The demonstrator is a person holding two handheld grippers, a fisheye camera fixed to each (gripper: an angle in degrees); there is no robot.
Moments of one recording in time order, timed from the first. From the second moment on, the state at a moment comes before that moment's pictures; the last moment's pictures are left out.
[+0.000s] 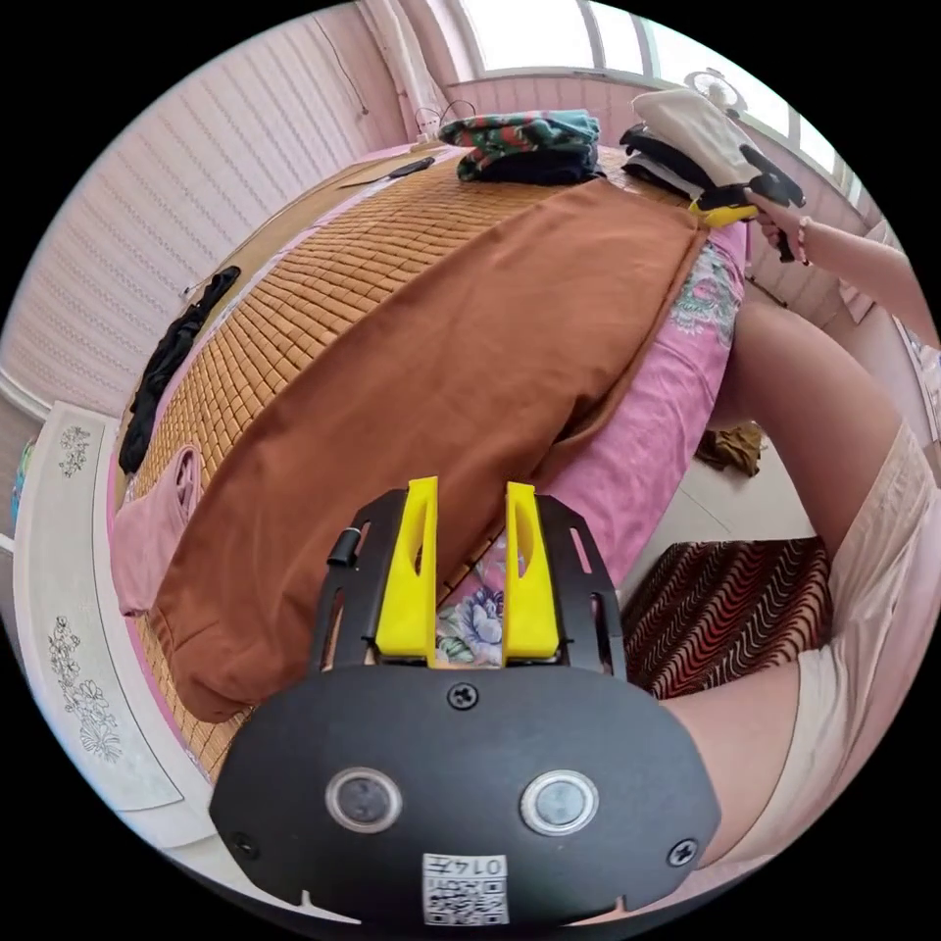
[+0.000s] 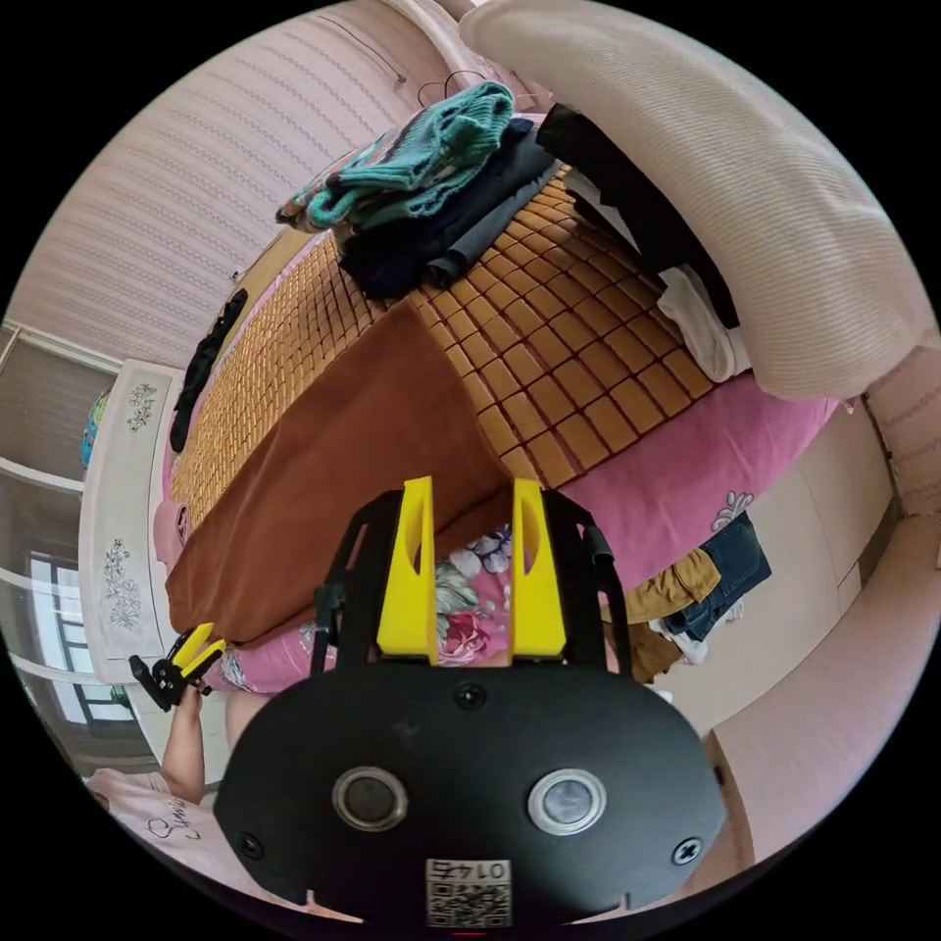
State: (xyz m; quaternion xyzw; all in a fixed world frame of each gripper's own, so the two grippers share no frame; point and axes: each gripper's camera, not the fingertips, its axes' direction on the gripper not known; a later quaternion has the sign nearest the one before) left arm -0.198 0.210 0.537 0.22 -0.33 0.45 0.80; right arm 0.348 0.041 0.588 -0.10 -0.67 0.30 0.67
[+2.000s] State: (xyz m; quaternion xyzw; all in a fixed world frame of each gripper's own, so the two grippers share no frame) left arm -0.212 0.188 0.548 0.21 -0.23 0.36 0.88; right arm 0.350 0.154 0.592 -0.07 -0.71 0.35 0.60
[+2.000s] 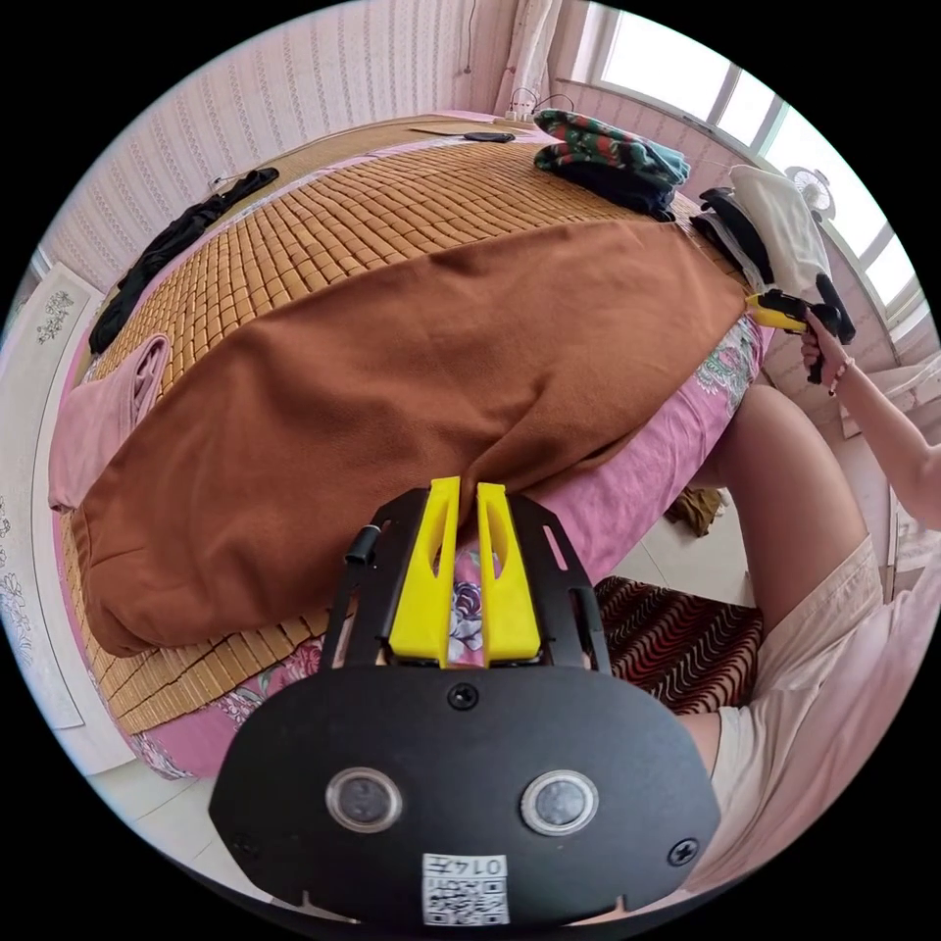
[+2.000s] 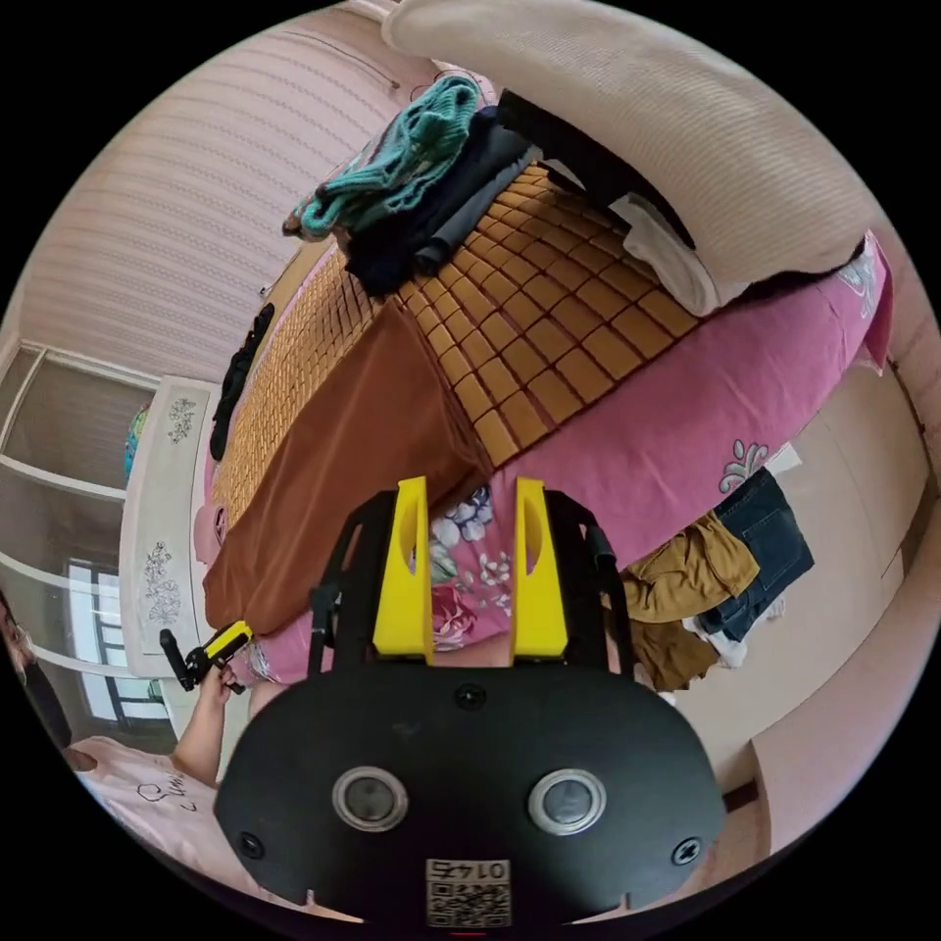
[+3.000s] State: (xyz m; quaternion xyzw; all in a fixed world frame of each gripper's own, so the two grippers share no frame) left arm -0.258 0.233 0.537 0.27 -0.16 0.30 0.90; right arm 0.377 -0.009 0.384 0.05 -0.66 0.18 0.72
